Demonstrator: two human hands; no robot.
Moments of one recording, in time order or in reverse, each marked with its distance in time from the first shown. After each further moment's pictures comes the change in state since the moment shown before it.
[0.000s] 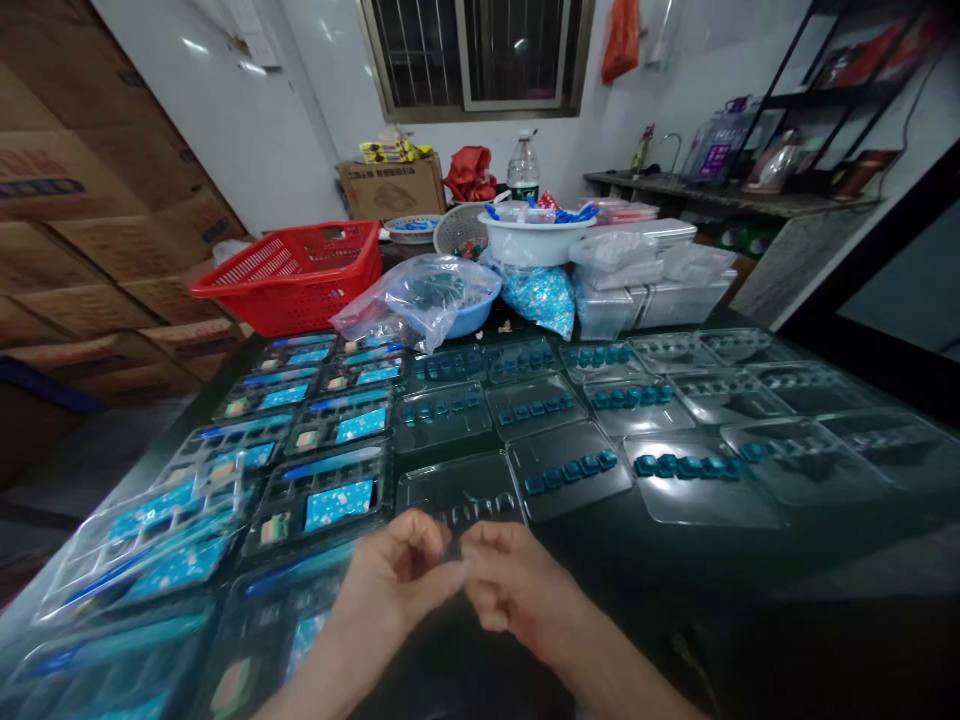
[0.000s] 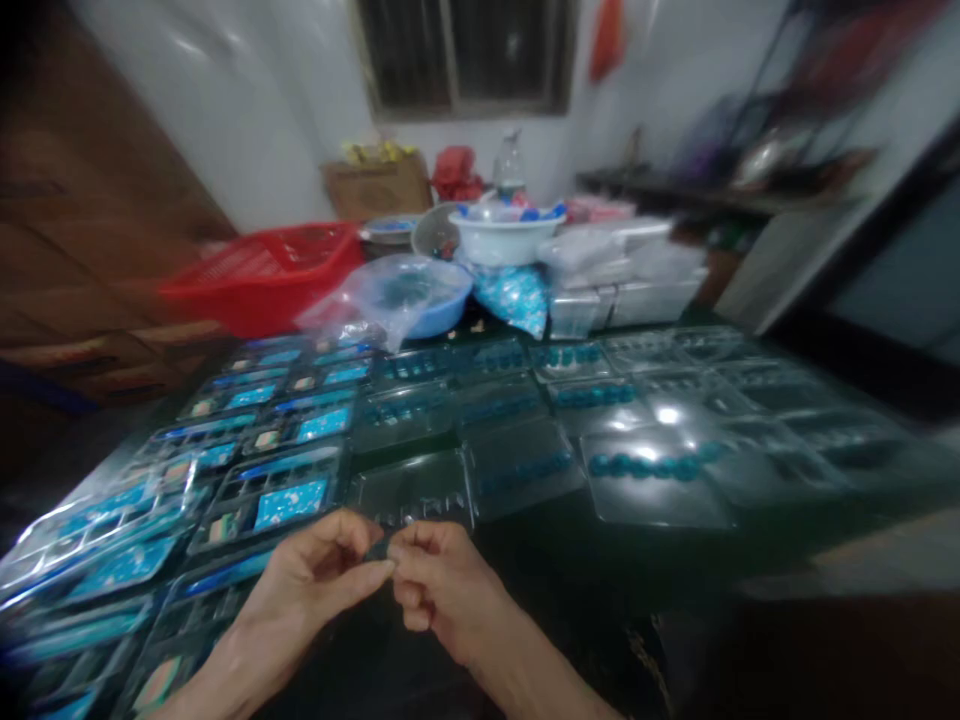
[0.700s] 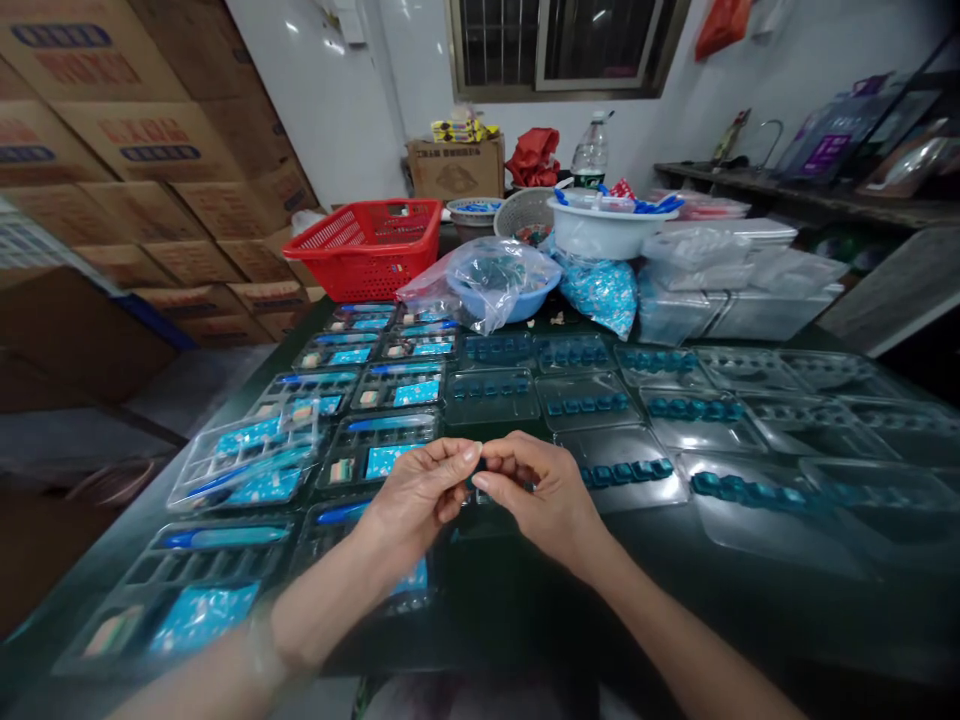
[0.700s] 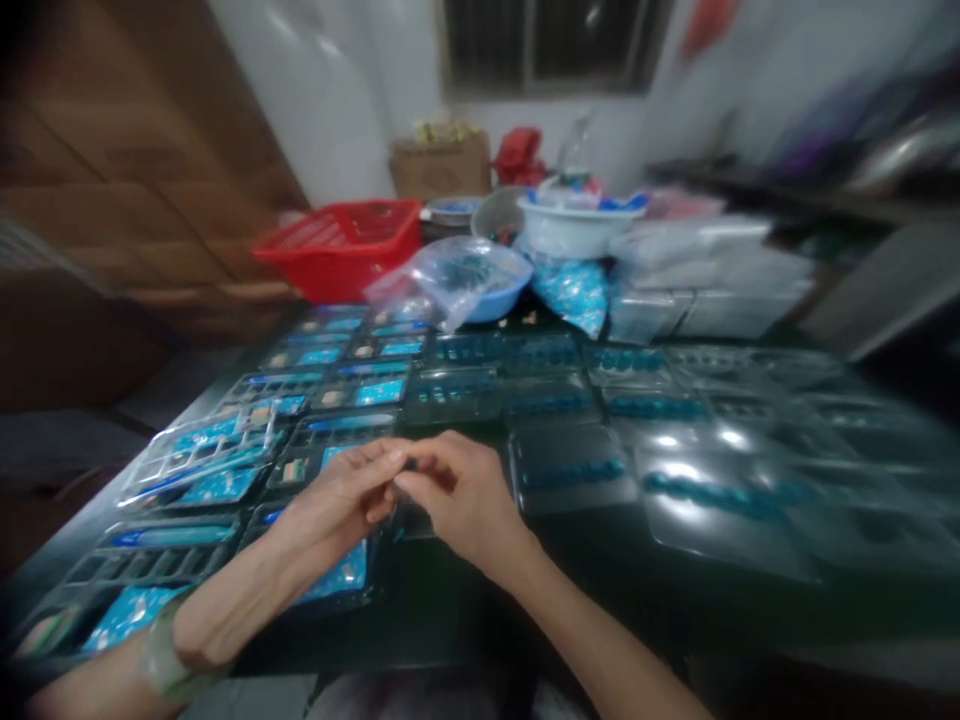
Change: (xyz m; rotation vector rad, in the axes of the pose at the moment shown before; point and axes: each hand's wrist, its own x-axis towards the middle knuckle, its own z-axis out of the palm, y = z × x) left_hand 0.022 0.022 -0.025 -0.404 0.062 -0.081; right_hand 0.031 -0.040 0.036 -1.073 0.068 -0.744
